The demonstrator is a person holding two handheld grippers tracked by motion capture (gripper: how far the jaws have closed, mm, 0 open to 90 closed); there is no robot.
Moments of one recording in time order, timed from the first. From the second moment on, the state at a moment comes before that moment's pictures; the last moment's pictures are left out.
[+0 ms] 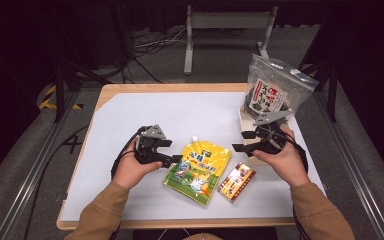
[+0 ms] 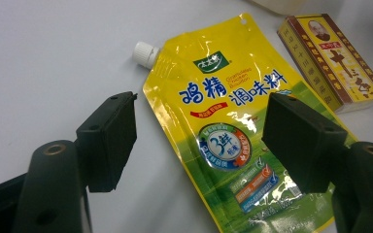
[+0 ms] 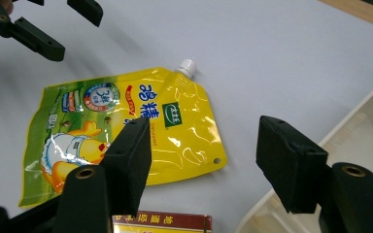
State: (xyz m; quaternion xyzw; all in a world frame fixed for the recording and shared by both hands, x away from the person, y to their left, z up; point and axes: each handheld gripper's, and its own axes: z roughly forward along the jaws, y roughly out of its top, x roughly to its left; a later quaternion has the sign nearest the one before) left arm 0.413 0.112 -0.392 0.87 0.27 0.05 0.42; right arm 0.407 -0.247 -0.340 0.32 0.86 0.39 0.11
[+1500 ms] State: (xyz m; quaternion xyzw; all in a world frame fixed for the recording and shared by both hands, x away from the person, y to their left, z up) left arm 0.409 0.118 -0.398 0.87 0.27 0.04 0.41; right arm 0.462 -0.191 -0.393 0.44 0.87 0.23 0.01
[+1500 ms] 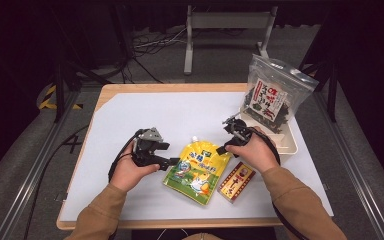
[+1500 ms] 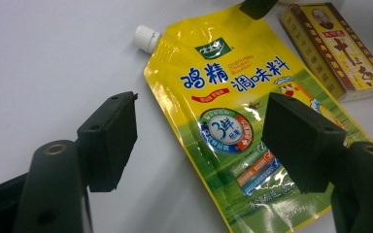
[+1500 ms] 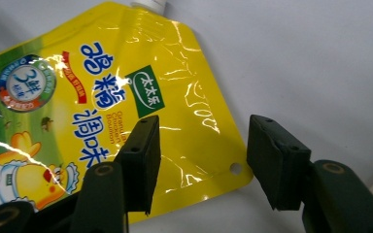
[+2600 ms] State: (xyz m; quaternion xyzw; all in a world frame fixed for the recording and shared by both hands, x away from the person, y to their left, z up) left arm 0.406 0.099 -0.415 0.89 0.25 0.02 0.38; right arm 0.470 -0.199 -0.403 0.46 0.86 0.23 -0.04
